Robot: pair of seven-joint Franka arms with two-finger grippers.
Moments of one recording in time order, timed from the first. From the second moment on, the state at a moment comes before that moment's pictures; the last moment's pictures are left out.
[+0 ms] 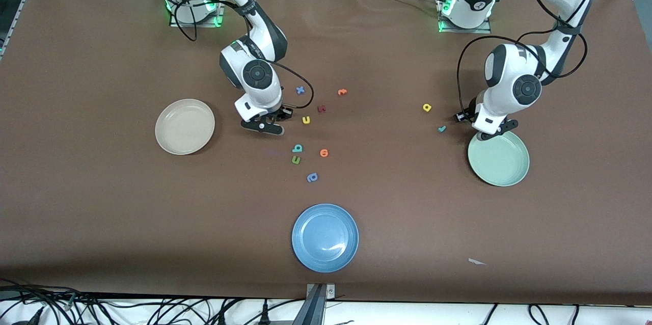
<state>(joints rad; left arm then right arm) -0.05 0.31 -0.05 -2.42 -0.09 2.50 -0.45 0.56 0.51 0.09 -2.01 -0.07 2.41 0.88</state>
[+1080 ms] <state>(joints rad) -0.05 0.23 -0.04 -2.25 -0.09 2.25 -0.45 0.54 0.32 -0.42 -2.17 0.13 2.20 -0.03</state>
